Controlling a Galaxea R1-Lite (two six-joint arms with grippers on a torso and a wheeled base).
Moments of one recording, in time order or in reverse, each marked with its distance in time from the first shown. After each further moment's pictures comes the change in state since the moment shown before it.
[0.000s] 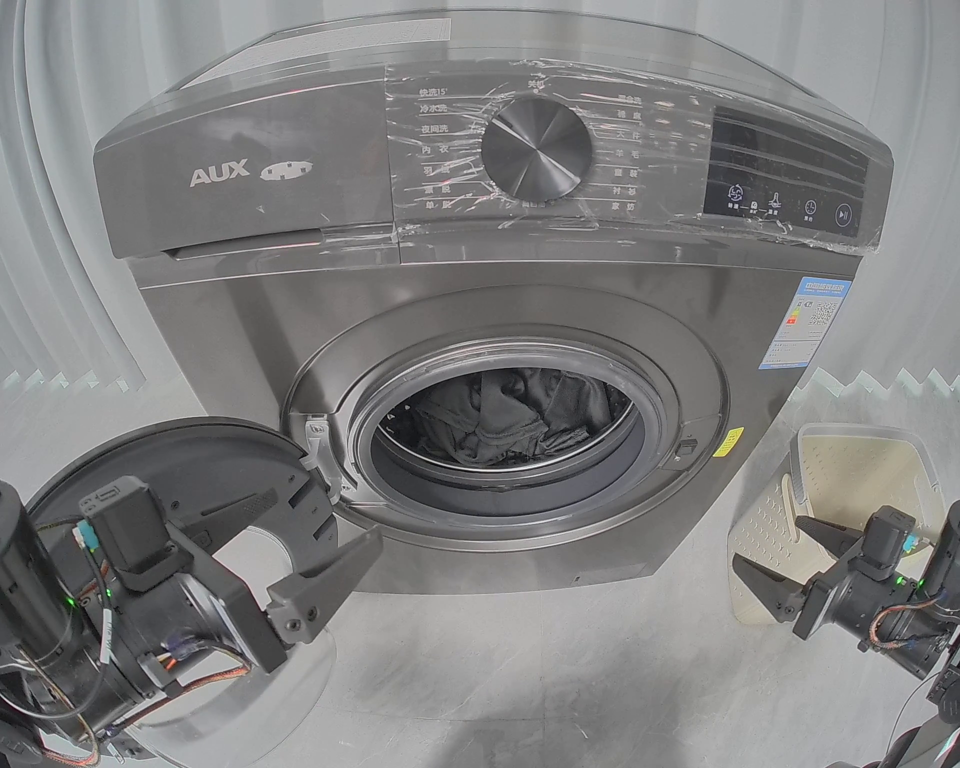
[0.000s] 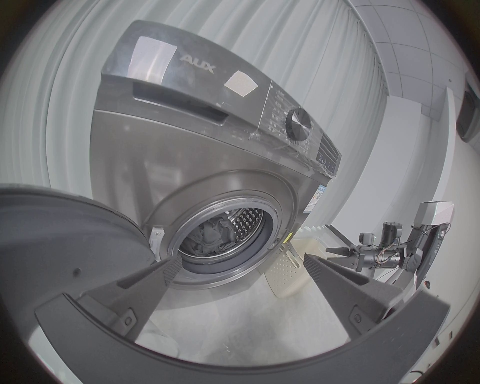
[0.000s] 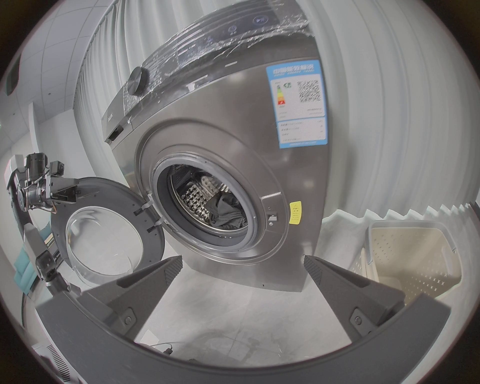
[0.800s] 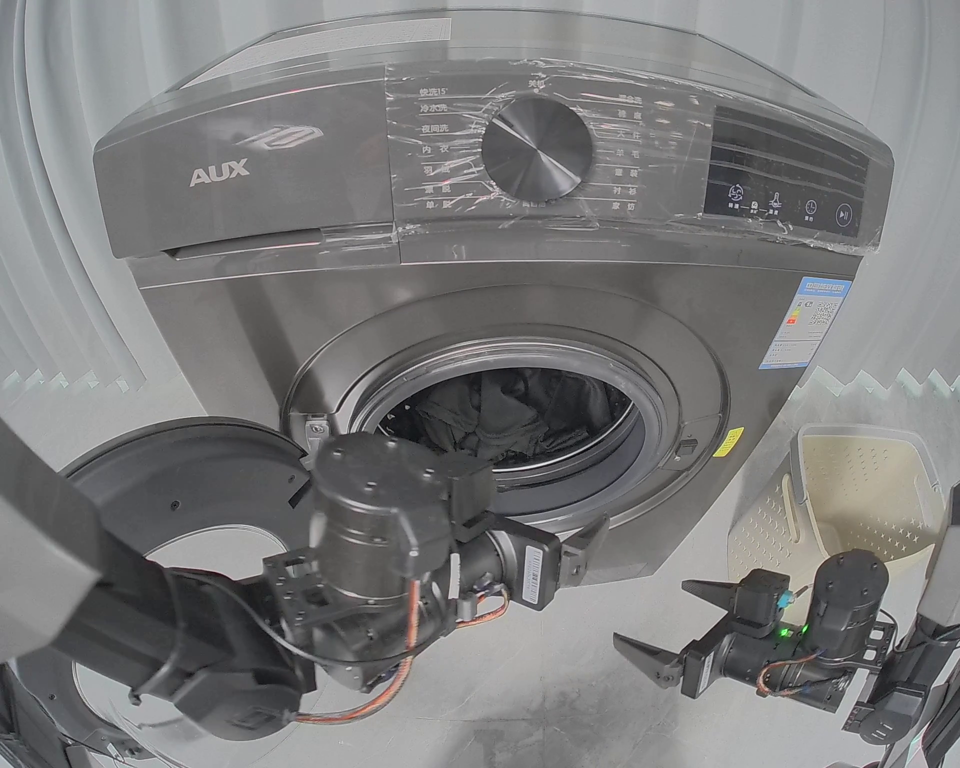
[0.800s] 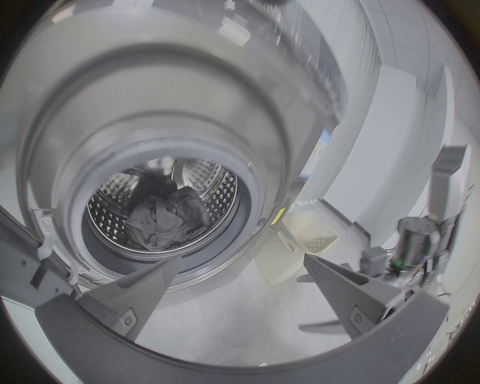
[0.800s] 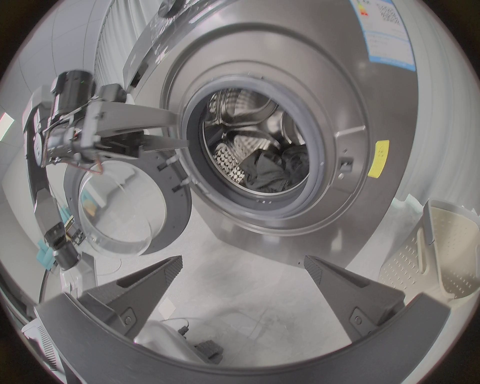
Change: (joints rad) left arm -0.064 0.627 -0.432 -0.046 -0.041 0.054; right arm 0.212 0.497 0.000 -0.338 0.004 0.014
